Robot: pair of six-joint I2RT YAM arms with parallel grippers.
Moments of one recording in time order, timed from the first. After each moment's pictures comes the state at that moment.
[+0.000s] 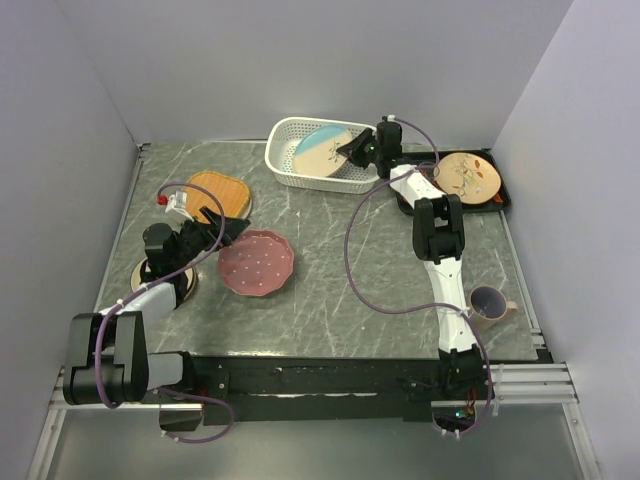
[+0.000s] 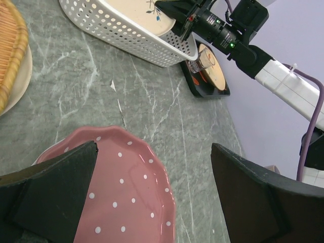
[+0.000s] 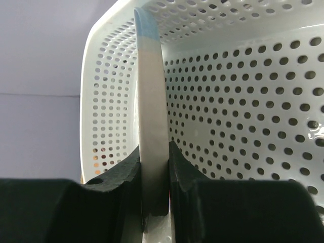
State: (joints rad) left arm 0.04 1.26 0.41 0.75 0.64 -0.76; right arm 0.20 2.59 2.19 0.02 -0.35 0.93
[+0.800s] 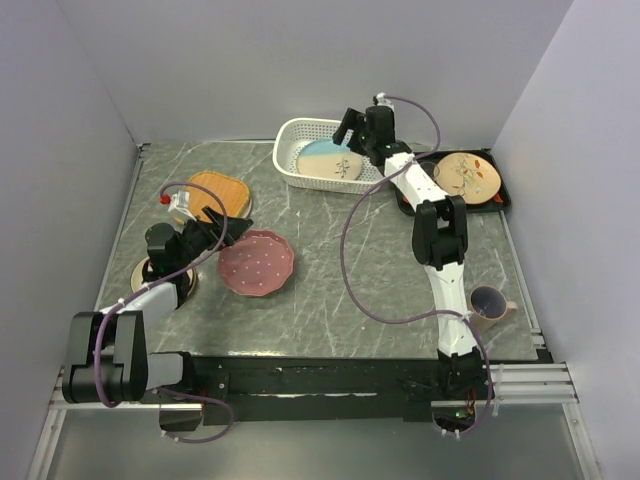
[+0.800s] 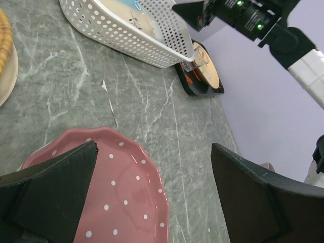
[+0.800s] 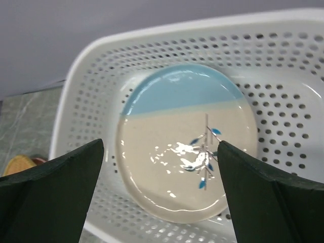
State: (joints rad) left arm 0.02 1.26 0.41 0.78 0.64 -0.78; right arm 0.28 2.44 2.21 -0.19 -0.02 0.55
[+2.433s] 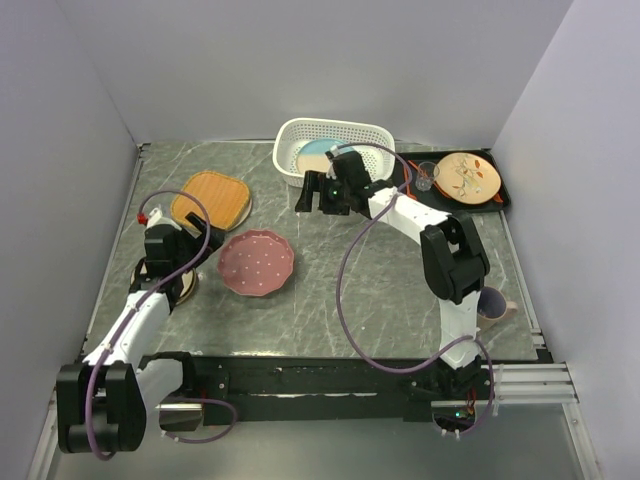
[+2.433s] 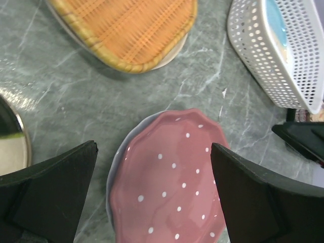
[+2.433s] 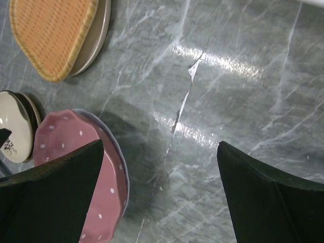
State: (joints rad) left arm 0.01 1.02 0.49 0.05 0.10 -0.73; right arm 0.51 2.02 1.54 -0.22 -0.26 0.52
